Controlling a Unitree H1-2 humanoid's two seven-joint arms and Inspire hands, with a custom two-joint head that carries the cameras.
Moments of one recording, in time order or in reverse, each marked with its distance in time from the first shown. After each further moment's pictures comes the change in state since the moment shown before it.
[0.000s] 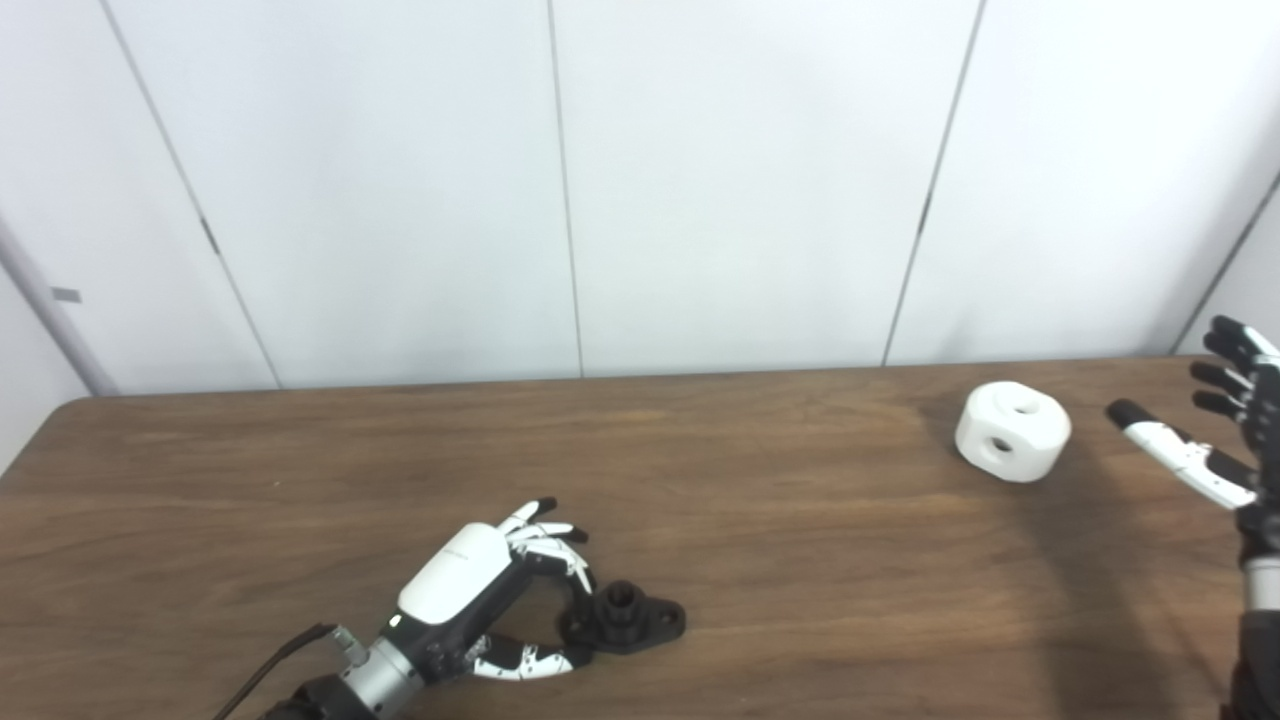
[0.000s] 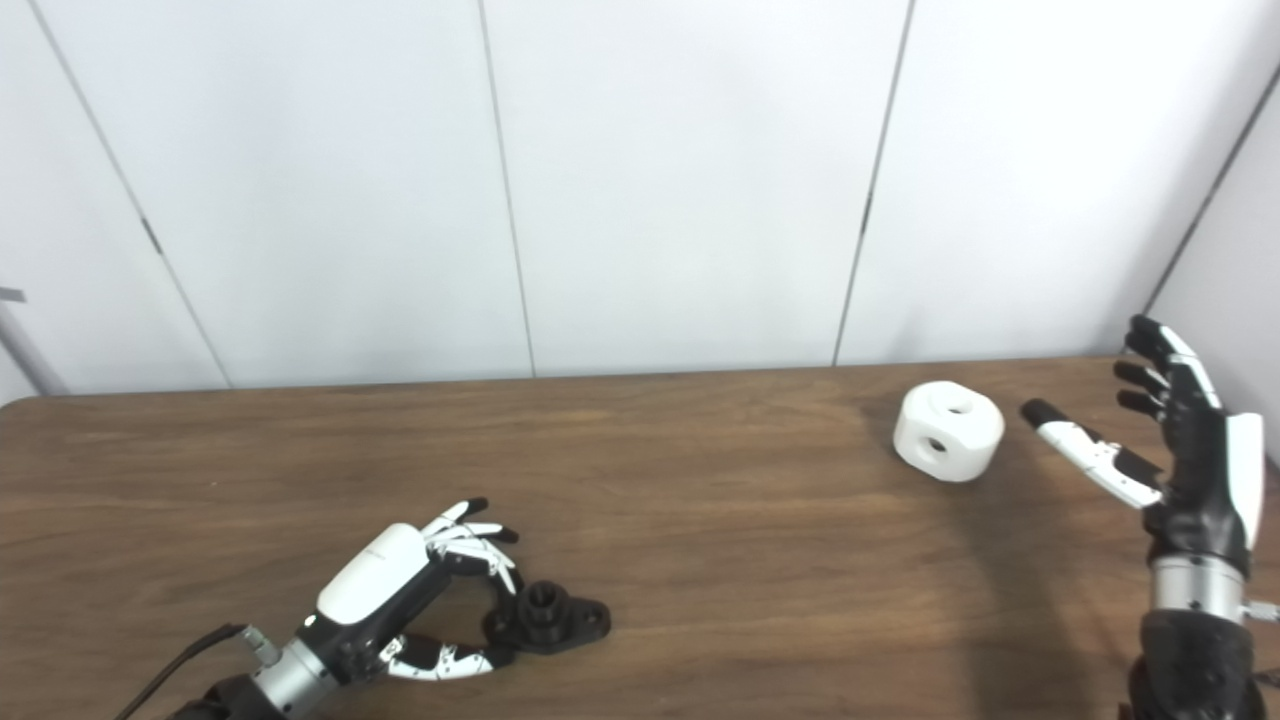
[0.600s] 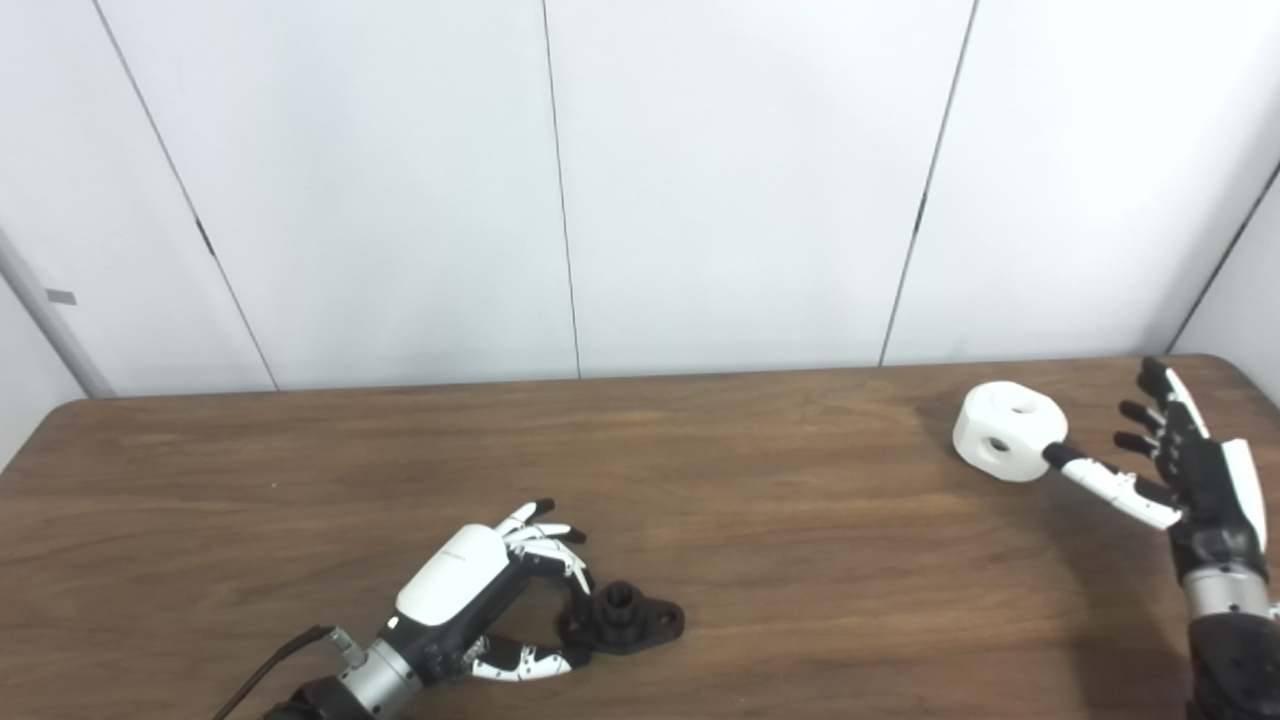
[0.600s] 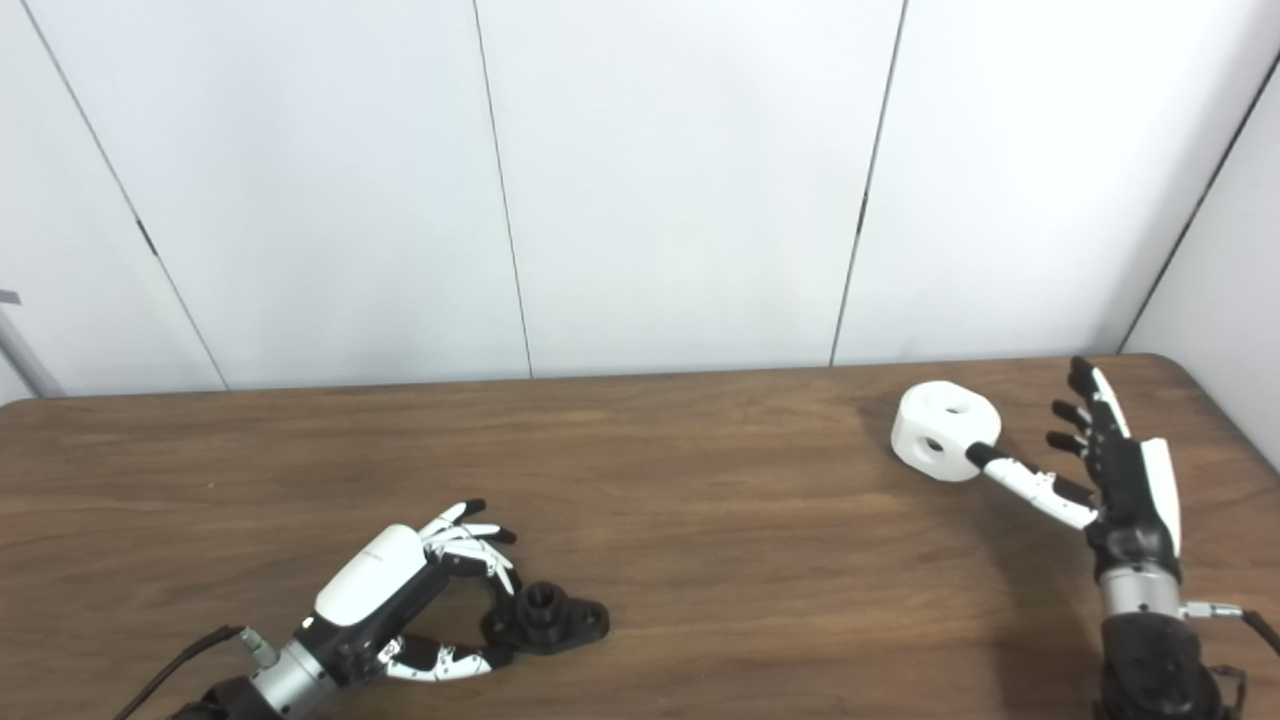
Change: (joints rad) left arm -0.001 0.002 -0.007 0.001 0.000 0.000 0.008; right arm -0.021 -0.025 0.086 0.177 0.041 -0.043 0.056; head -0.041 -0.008
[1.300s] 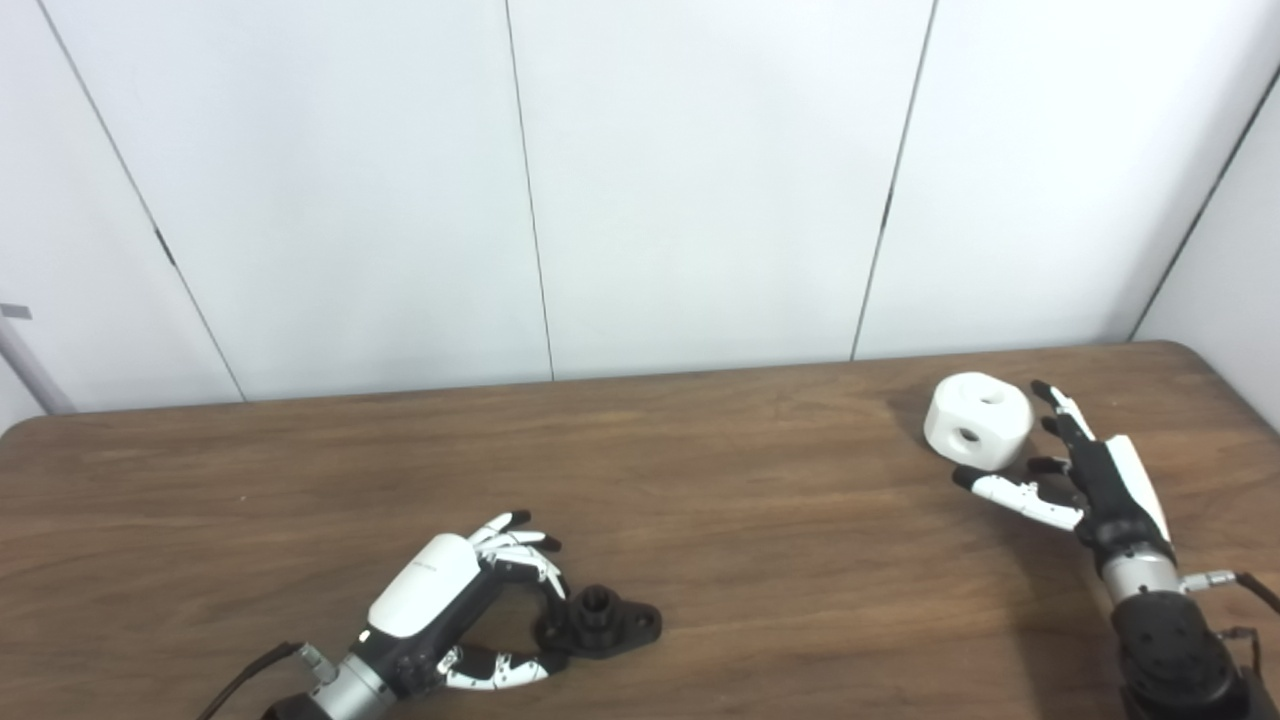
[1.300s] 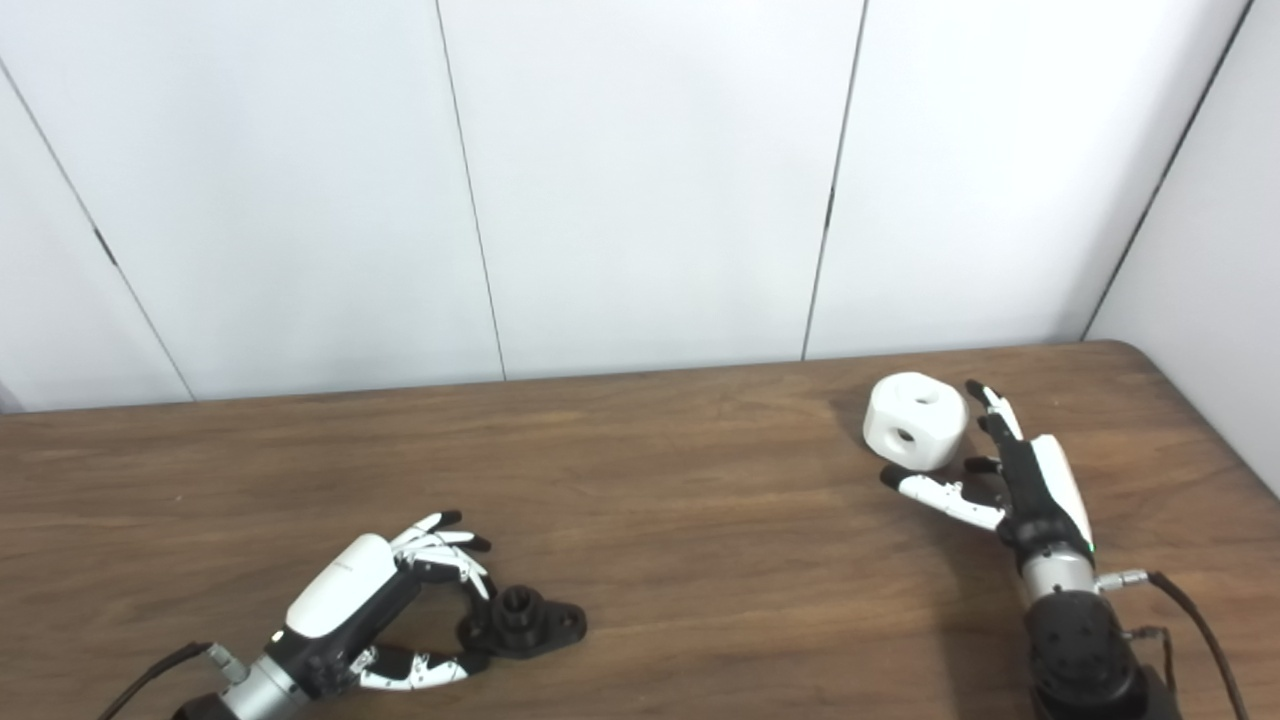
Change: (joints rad) left arm -0.010 0.035 -0.056 0.015 -0.050 0.000 0.047; right arm -0.024 -0.031 0.111 -0.020 -0.154 0.144 0.013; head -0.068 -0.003
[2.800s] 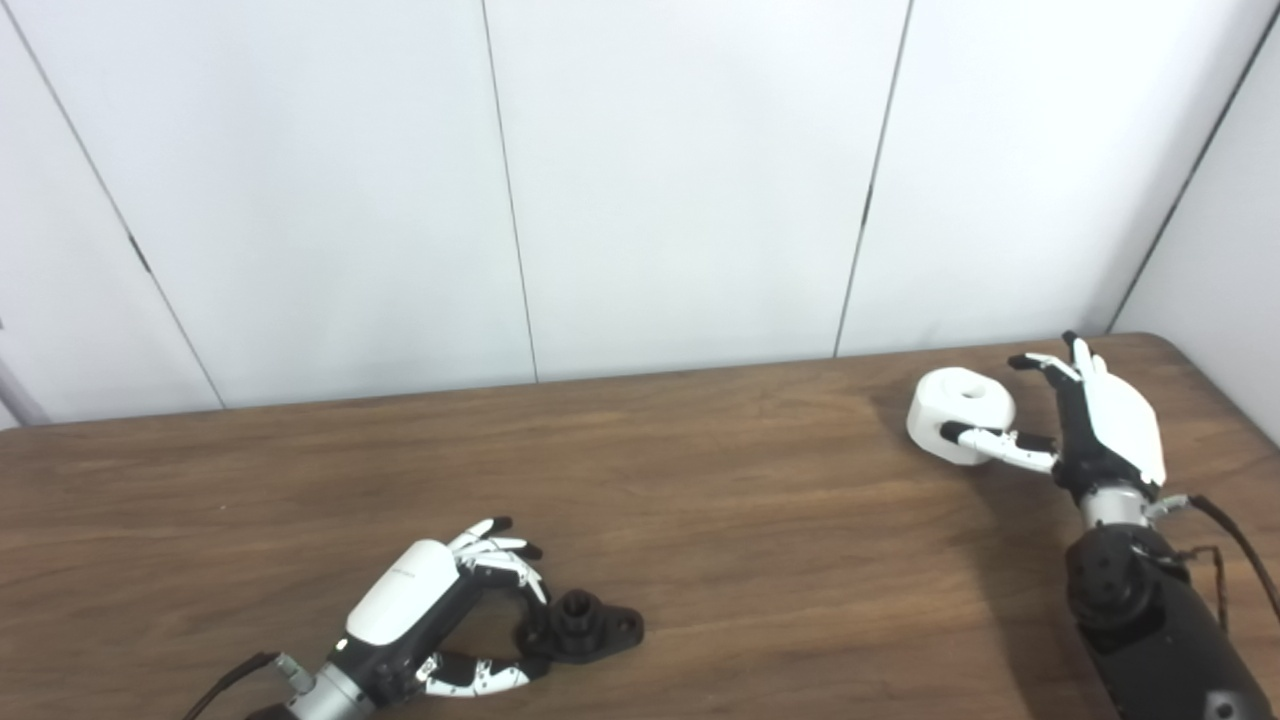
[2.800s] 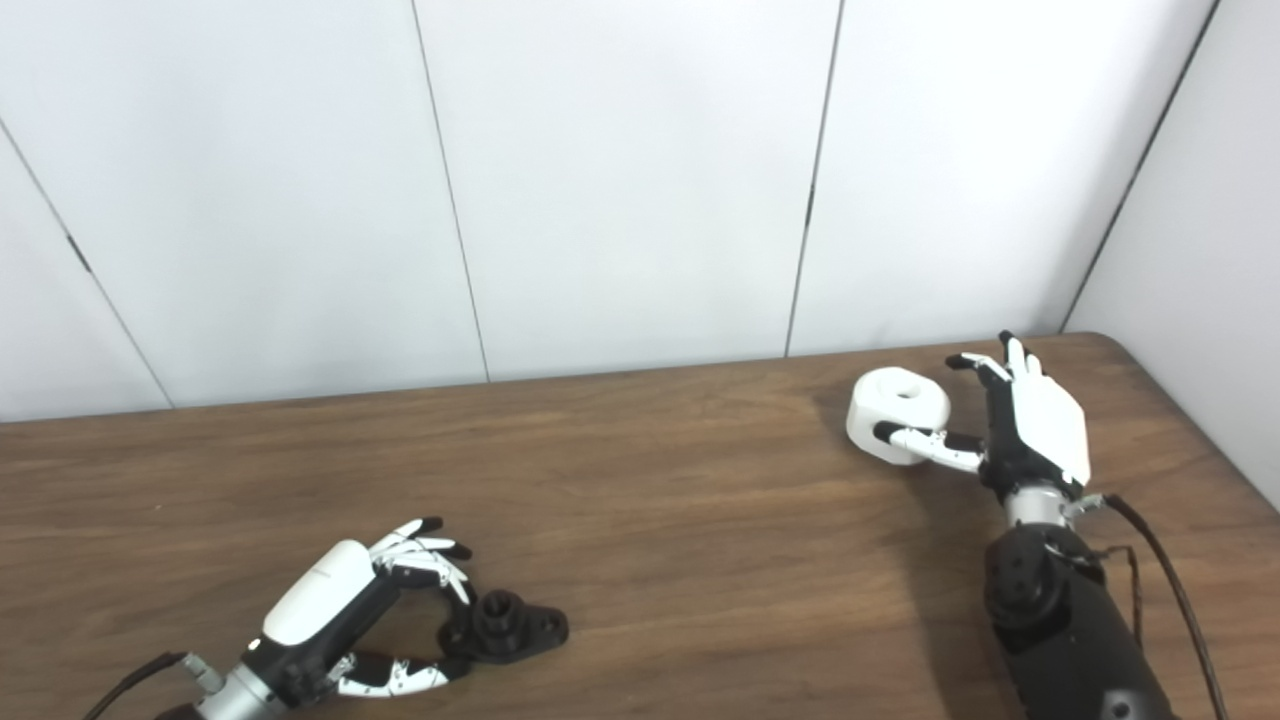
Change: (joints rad) left arm -0.005 0.019 -0.014 0.000 -0.021 -0.001 0.003; right arm -0.134 -0.063 0.122 0.178 -0.298 0.094 -0.177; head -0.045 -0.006
